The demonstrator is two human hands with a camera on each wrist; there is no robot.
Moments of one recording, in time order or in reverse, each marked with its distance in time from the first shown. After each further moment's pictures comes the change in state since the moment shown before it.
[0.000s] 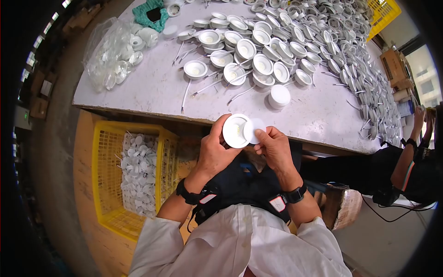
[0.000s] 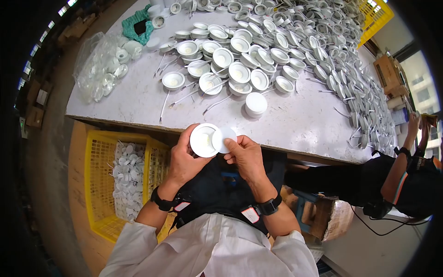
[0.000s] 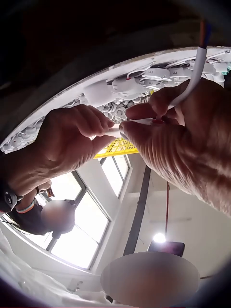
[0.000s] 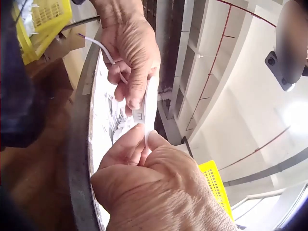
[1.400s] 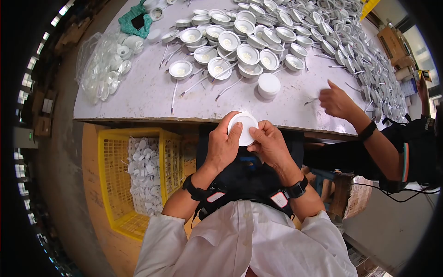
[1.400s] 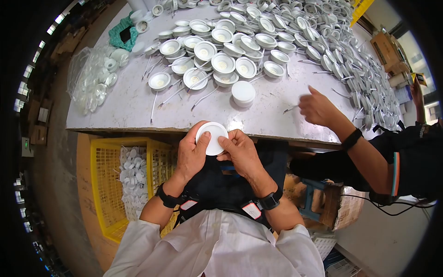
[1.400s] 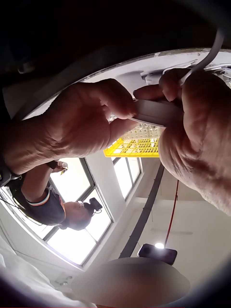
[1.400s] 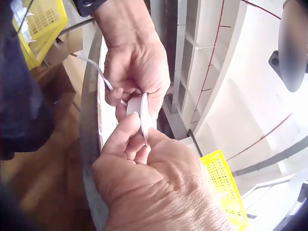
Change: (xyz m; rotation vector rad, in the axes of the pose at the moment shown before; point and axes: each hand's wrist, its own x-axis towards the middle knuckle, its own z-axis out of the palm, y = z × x) left_hand 0.009 0.001 0.034 0.065 -0.073 -0.144; right_hand -0.003 0.008 -0.016 0.170 -0.085 0.031
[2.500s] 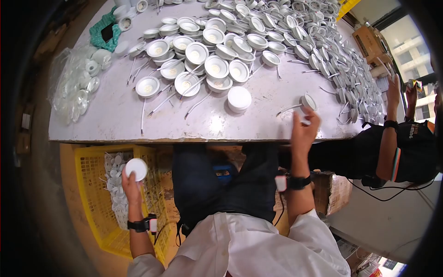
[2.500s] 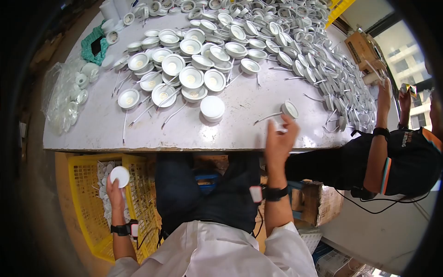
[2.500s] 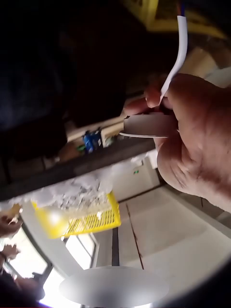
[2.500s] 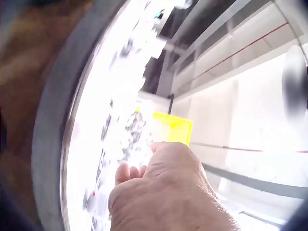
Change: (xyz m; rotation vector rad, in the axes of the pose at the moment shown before) left_hand -0.073 -0.166 -0.190 -0.145 0.525 -0.394; right_hand 0.013 -0.078 -0.112 -1.075 0.990 -0.875
